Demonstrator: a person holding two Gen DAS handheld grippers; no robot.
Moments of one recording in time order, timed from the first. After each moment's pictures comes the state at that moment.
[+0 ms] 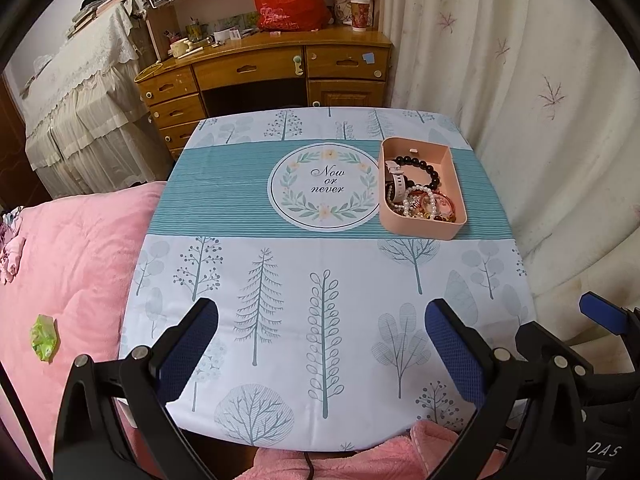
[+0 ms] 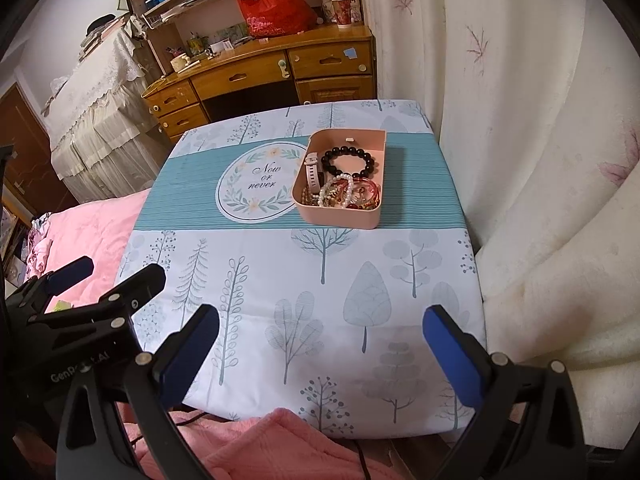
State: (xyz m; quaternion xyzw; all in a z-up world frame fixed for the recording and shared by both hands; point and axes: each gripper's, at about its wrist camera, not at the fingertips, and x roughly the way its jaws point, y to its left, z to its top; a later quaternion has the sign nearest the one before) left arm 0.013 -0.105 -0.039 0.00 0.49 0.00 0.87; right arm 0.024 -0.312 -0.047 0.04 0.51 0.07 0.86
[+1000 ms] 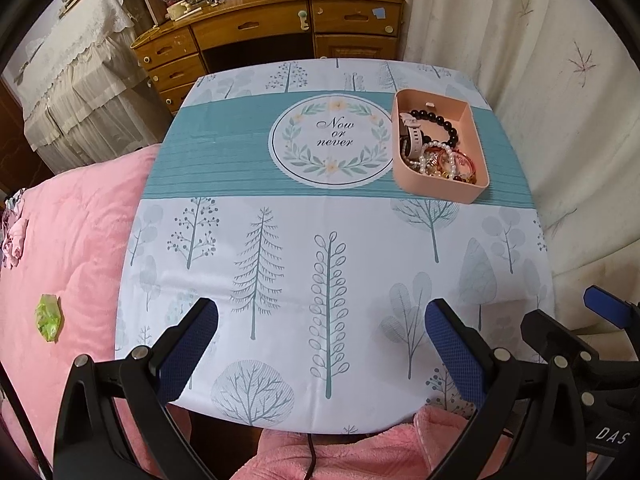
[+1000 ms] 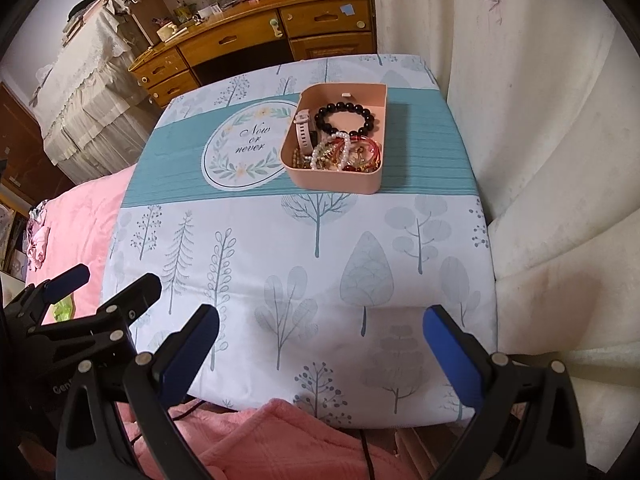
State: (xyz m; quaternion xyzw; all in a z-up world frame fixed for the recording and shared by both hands) left arm 0.033 -0.108 -0.074 0.01 0.56 0.02 0.83; right arm 0.050 -0.319 -0.080 0.04 0.58 0.07 0.81
